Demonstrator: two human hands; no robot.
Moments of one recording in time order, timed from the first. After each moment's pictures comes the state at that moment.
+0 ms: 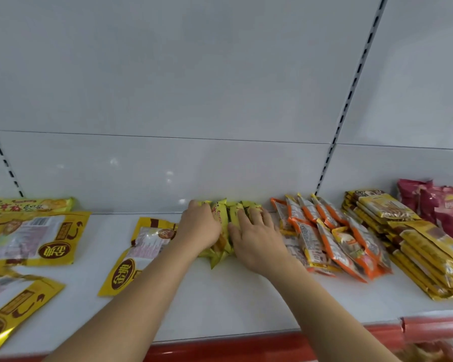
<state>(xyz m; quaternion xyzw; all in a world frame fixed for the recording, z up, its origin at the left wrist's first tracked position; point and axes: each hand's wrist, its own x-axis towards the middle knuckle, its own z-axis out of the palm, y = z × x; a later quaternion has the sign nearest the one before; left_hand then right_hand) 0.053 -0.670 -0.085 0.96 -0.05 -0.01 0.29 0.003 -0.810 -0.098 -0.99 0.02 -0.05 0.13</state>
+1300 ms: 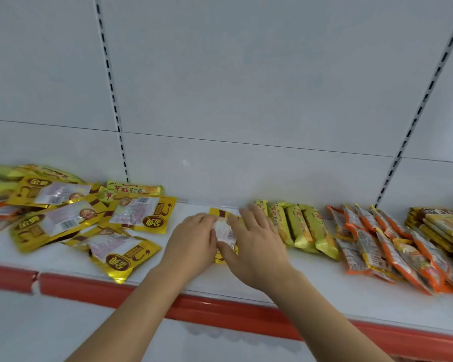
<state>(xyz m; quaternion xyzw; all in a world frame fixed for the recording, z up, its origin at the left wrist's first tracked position) -0.049 -0.533 -0.097 0.96 -0.10 0.19 0.20 -0.057 -0.694 -0.088 -0.96 -0.20 -0.18 0.09</state>
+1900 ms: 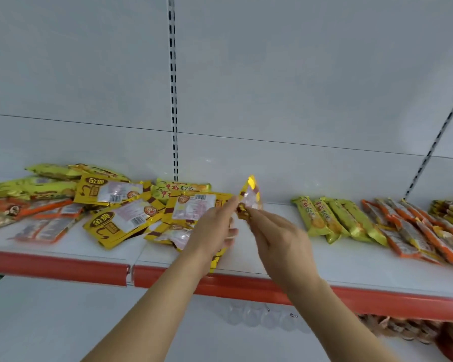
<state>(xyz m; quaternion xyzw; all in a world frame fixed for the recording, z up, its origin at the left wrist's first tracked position) -0.093 -0.420 -0.060 0.70 0.03 -0.02 0.71 -0.102 -0.574 -0.084 -0.84 -0.24 -0.46 0.19</state>
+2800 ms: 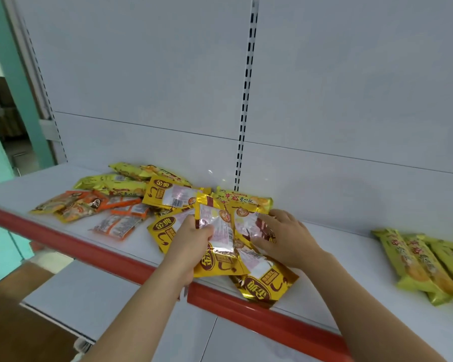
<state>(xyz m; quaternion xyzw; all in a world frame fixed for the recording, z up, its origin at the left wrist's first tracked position) -0.072 -0.294 -0.082 0.74 0.20 0.09 0.63 0.033 -0.501 -0.094 -0.96 -0.25 -0.06 0.07</state>
